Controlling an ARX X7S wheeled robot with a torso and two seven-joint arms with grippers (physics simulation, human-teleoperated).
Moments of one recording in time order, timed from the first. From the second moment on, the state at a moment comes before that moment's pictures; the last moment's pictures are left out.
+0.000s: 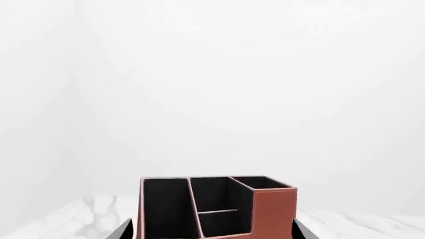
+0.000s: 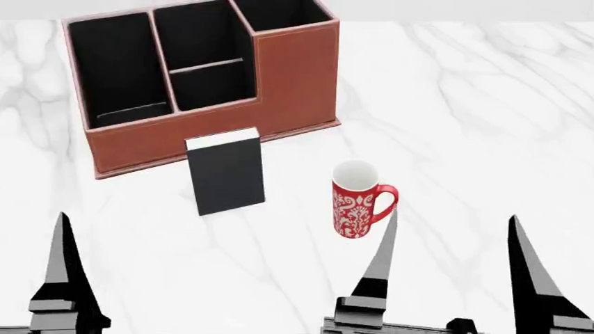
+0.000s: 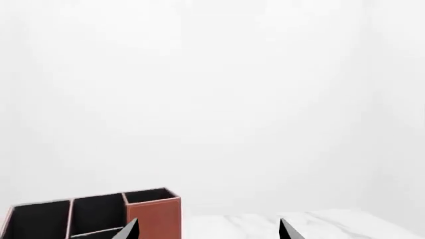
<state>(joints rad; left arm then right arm) 0.01 -0.09 0.07 0.77 -0.10 -0.35 -0.18 0.02 0.12 -0.04 -0.75 0.10 0.32 0.19</state>
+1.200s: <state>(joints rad) -0.04 -0.46 0.22 1.04 -0.31 -0.40 -0.65 0.20 0.65 -0.34 -1.03 0.42 0.38 0.79</state>
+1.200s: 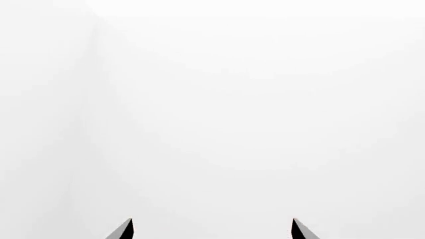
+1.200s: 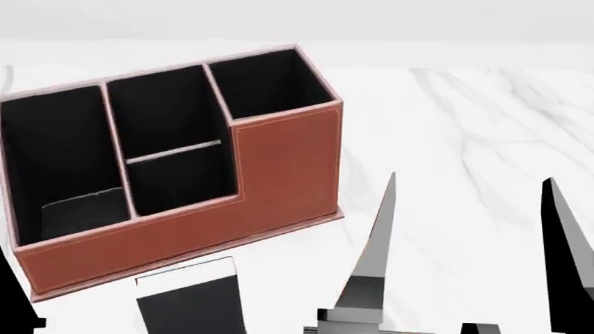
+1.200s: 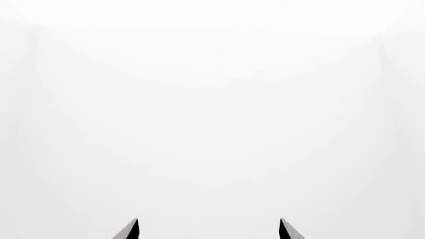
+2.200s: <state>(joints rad) -0.19 -0.88 0.57 1.04 -0.44 -0.20 -1.10 0.27 0.73 -0.44 -1.02 0.46 0.34 0.91</state>
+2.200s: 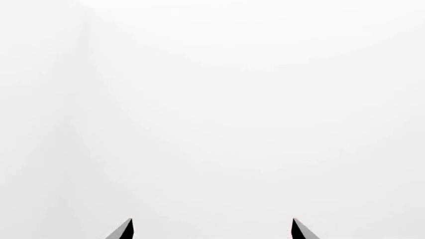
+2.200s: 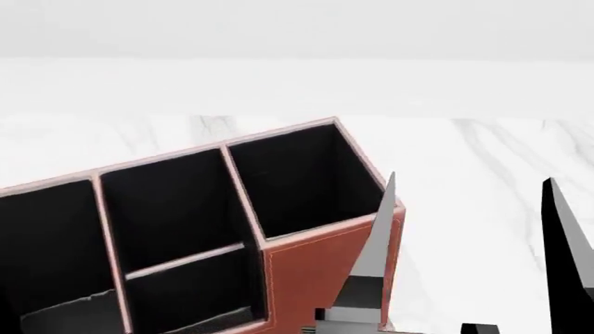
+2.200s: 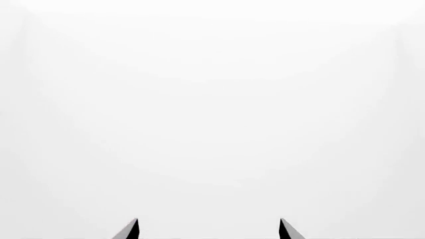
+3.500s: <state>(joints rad) -0.95 -1.07 1.45 0.98 -0.55 0.29 -1.32 0.34 0.82 -0.56 -1.02 0.47 0.27 0.99</state>
